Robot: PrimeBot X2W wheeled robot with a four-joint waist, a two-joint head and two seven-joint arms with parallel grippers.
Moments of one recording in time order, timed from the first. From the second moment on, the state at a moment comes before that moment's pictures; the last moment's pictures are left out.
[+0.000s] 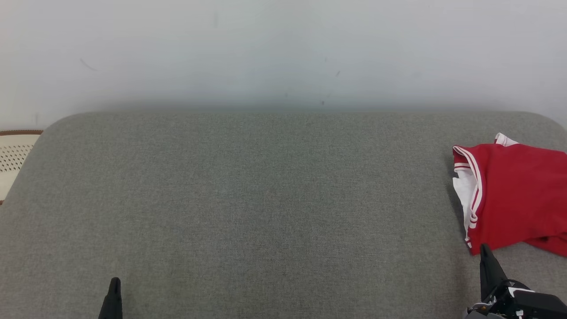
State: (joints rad) left arm -0.10 0.05 0.11 0.24 -1.61 -0.13 0.10; right arm -0.11 -0.07 -0.09 0.25 1.64 0.13 0.10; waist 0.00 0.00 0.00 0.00
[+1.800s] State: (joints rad) left arm -0.10 0.05 0.11 0.24 -1.61 -0.13 0.10; right arm -0.11 -0.06 -0.10 0.25 1.62 0.13 0.11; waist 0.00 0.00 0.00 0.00
